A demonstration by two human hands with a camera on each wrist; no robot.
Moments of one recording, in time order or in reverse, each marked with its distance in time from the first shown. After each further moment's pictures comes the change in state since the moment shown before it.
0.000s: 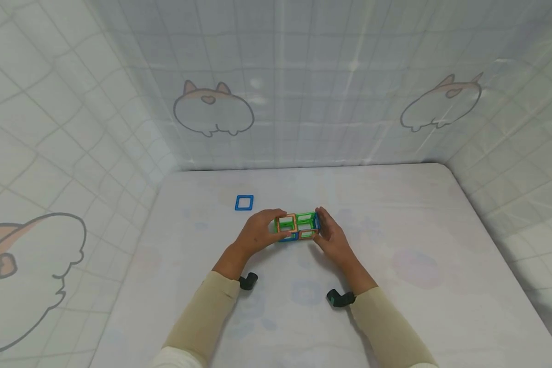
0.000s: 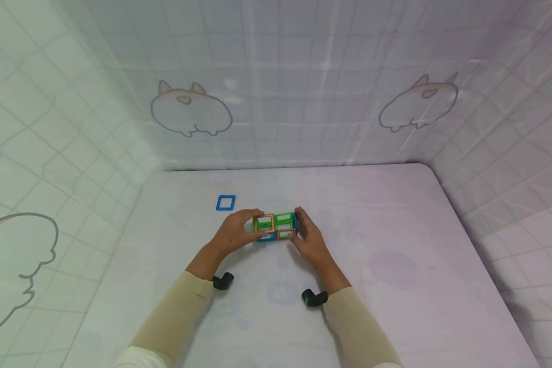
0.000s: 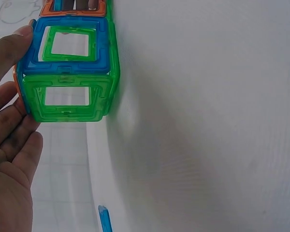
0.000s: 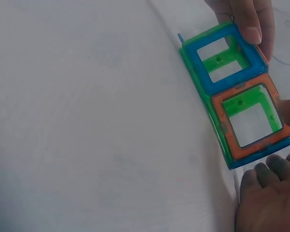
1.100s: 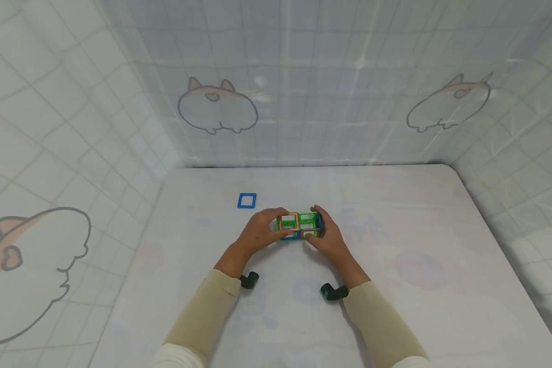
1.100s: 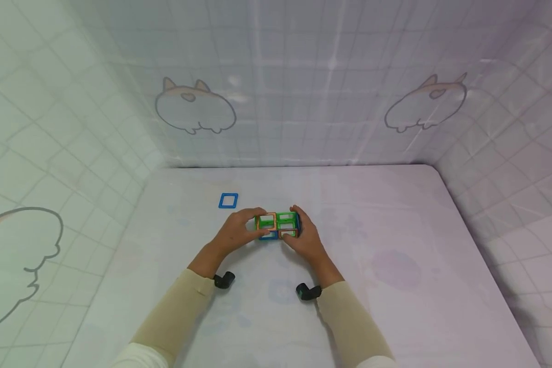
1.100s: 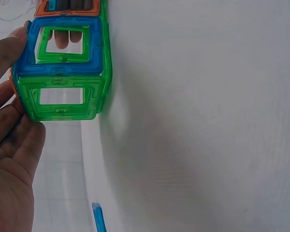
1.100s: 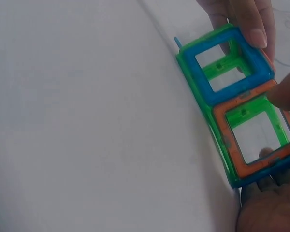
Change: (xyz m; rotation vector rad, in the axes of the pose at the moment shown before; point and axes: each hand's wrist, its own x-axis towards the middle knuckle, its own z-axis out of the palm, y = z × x) left_hand 0.001 -0.004 0.003 -0.015 0.035 0.067; right_hand 0.018 0.023 0.013 -0.223 0.099 -0.029
